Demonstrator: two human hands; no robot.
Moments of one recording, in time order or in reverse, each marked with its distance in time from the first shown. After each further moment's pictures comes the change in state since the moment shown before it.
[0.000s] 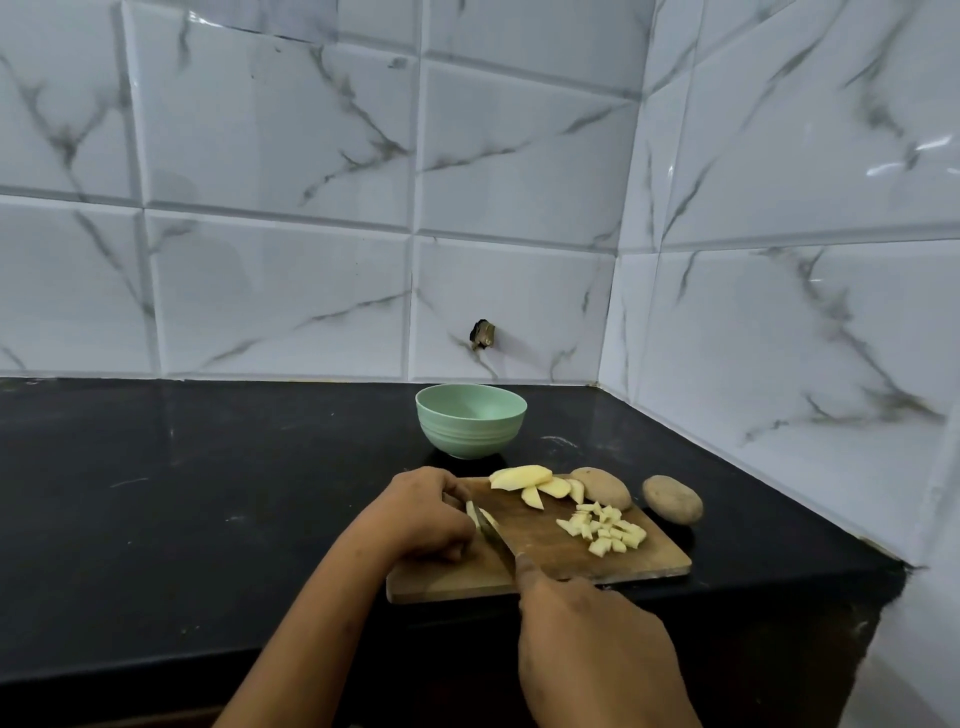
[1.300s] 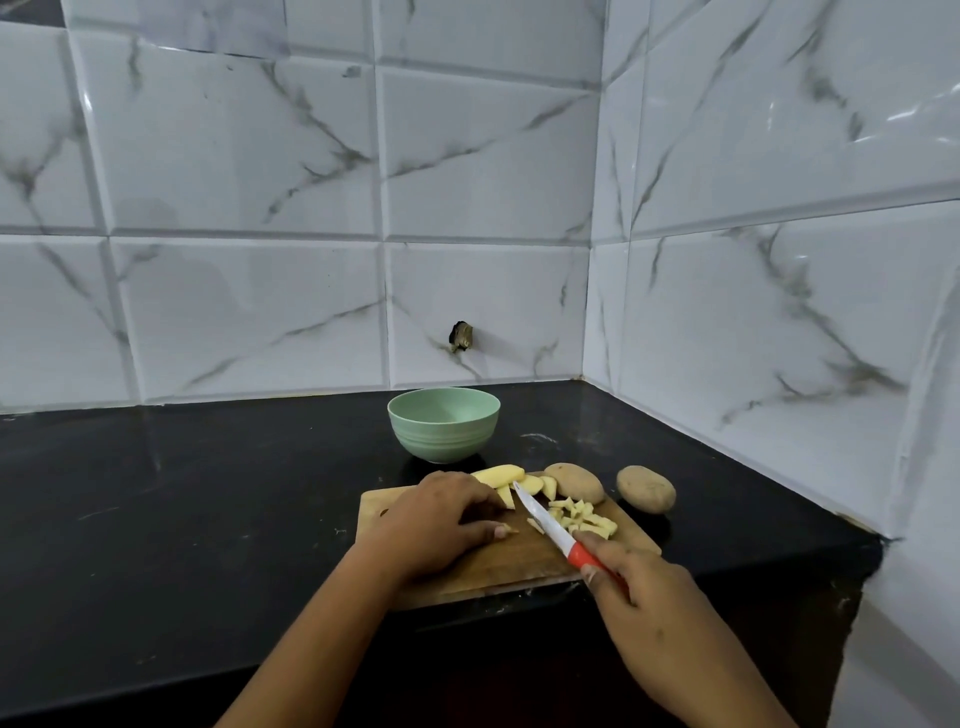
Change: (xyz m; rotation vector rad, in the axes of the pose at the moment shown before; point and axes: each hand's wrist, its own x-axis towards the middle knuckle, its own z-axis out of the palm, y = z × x) left_hand 0.023 0.004 0.031 0.614 0.063 0.449; right_hand 0.005 0.085 0.018 0.562 0.211 0.101
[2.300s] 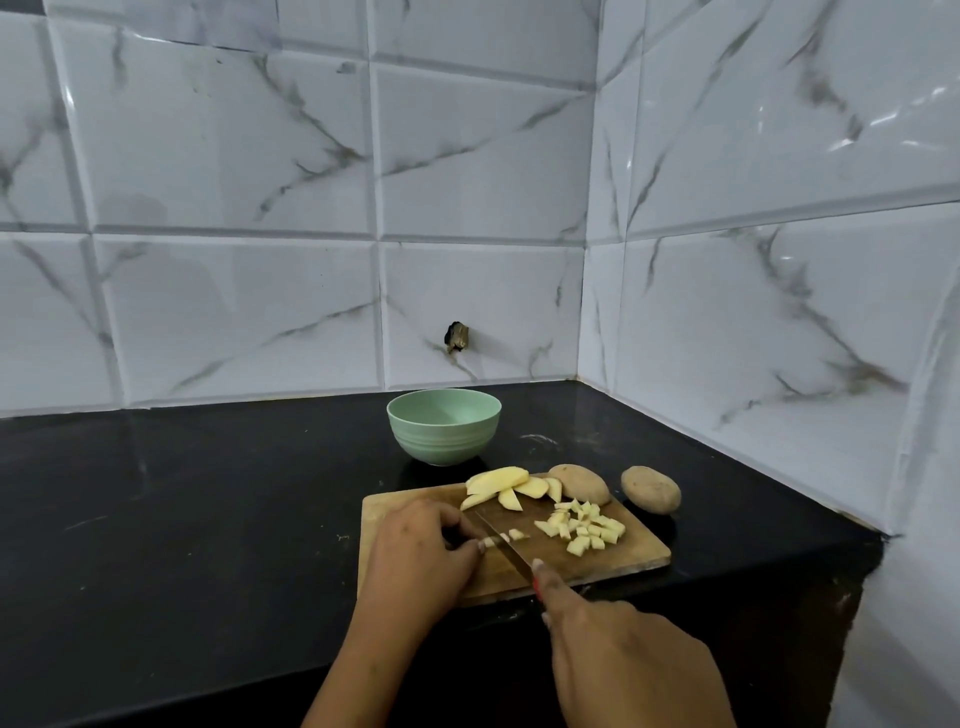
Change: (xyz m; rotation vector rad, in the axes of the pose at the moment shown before) left_hand -0.040 0.022 0.004 -0.264 0.315 -0.289; right_hand -0.009 -0.054 0.009 -0.493 -0.425 0.079
